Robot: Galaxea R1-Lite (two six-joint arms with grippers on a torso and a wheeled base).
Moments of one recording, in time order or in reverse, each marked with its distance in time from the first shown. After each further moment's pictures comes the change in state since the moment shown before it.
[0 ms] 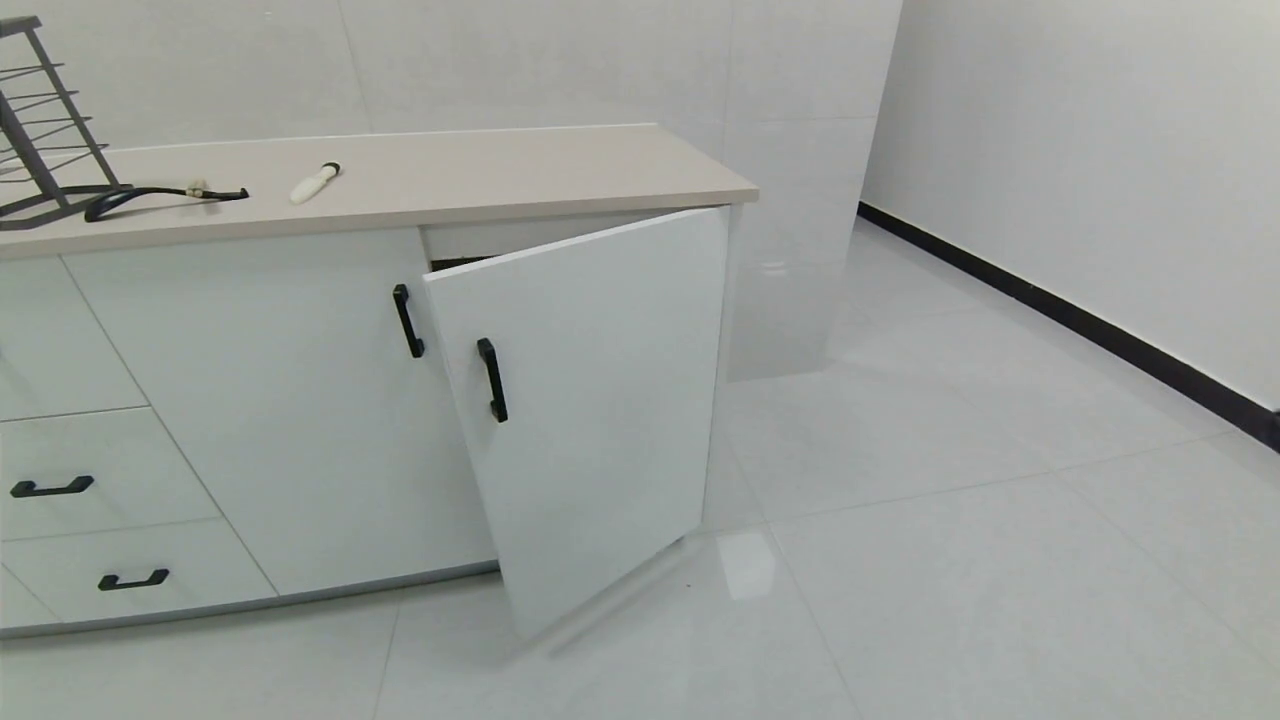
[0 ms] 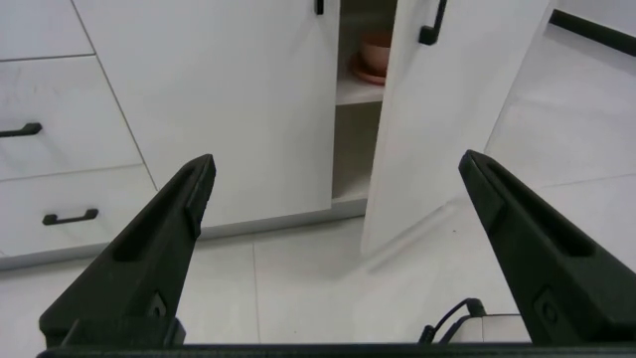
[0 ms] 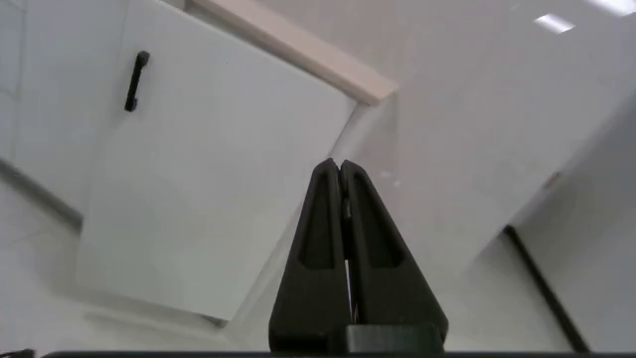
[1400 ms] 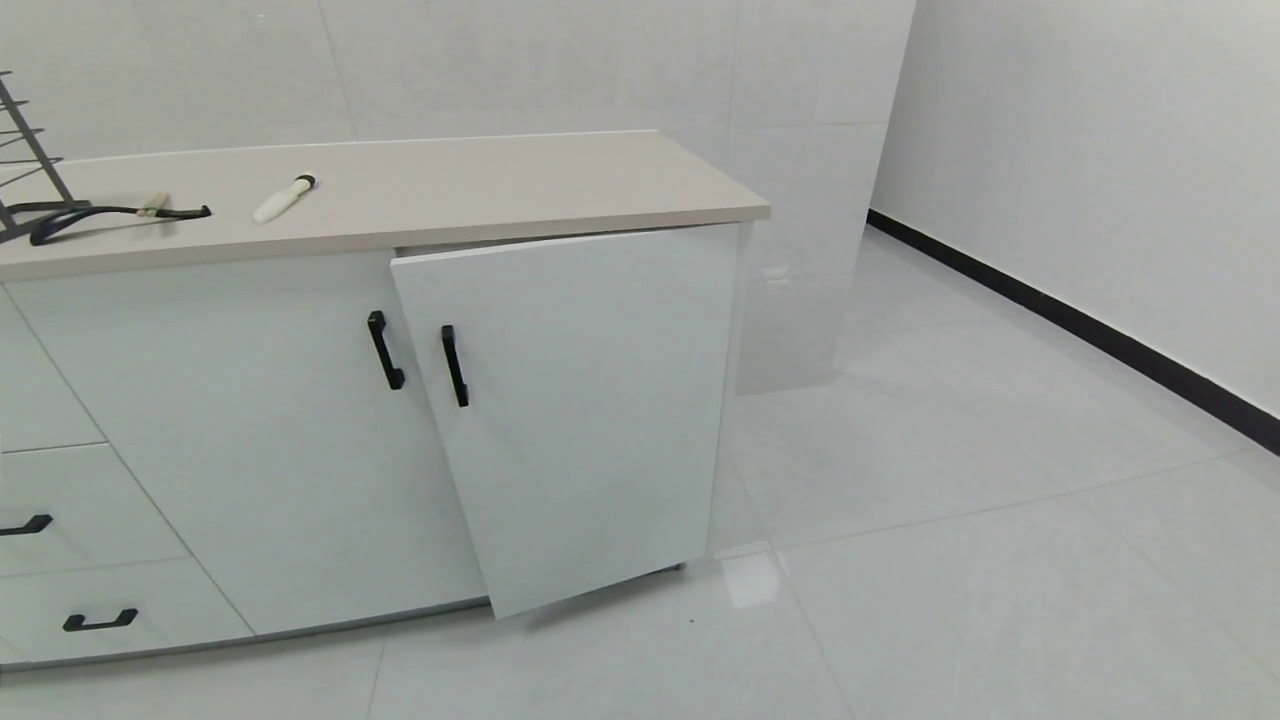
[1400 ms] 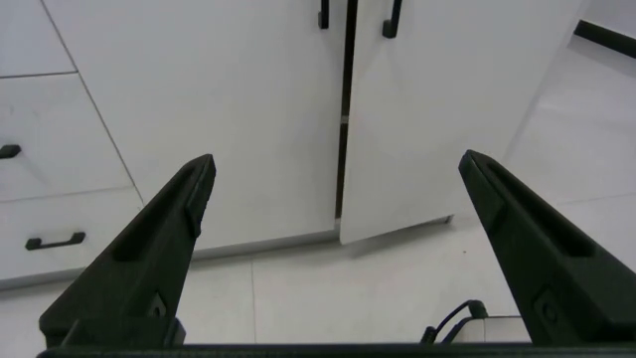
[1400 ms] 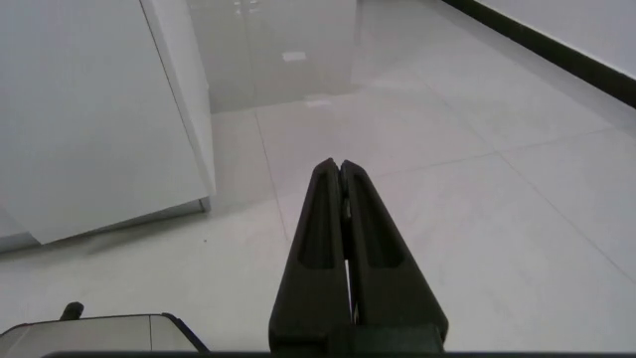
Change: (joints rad) left arm 0.000 0.000 0.000 0.000 0.006 -0.001; right arm -0.035 -0.772 0.115 1.032 -0.624 0.338
